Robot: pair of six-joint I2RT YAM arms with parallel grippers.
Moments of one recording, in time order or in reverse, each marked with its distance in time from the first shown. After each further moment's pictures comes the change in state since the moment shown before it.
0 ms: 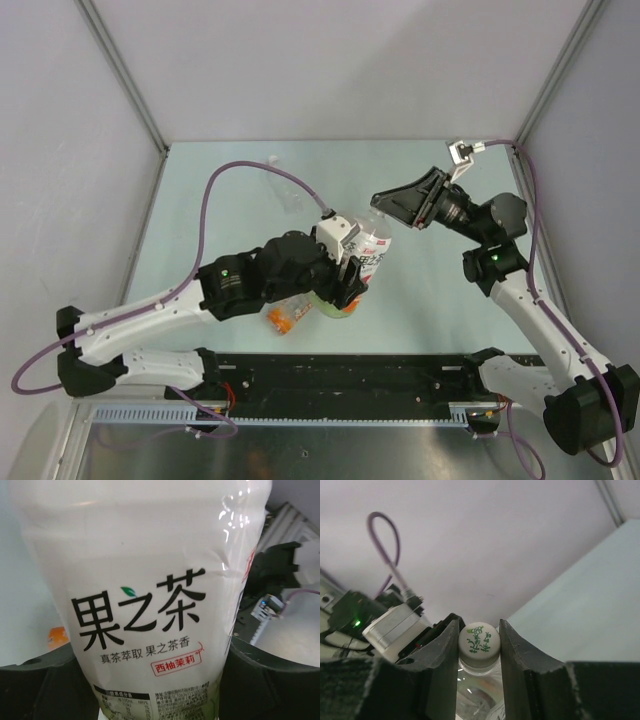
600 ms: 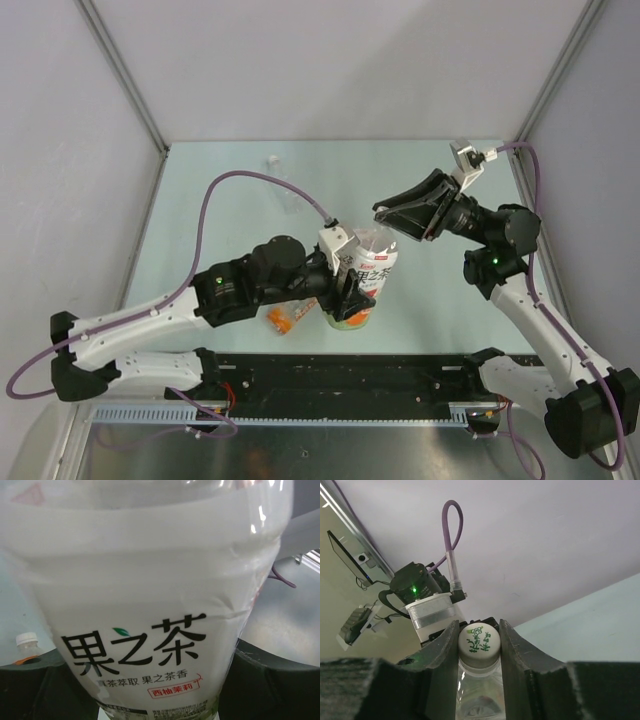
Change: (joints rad) left arm 0.007 -0.075 -0.099 0.172 0.248 0.042; right arm 0.000 -0.018 -0.019 0.322 -0.153 0.100
